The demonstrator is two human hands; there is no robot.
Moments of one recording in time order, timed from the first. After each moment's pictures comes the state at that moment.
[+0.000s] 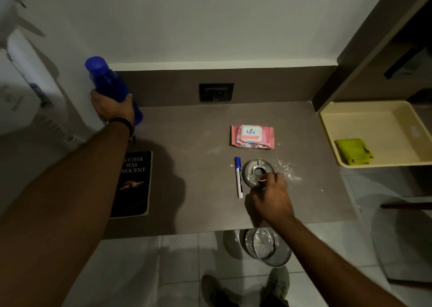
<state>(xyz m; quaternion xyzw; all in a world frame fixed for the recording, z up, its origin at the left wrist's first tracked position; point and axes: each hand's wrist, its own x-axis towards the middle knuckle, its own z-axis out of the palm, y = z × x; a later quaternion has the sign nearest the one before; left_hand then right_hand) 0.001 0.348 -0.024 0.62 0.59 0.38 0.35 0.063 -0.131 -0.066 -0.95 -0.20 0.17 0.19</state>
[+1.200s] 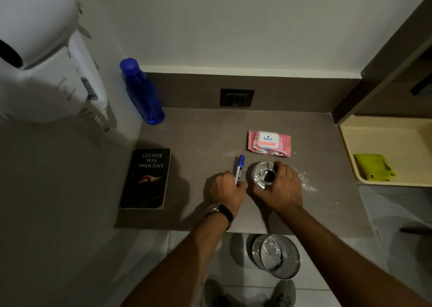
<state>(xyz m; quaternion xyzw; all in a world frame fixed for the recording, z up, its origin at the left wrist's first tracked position) -0.021 0.026 -0.059 0.83 0.47 0.01 0.31 0.087 -0.098 -0.059 -0.95 -0.26 0.06 0.13</state>
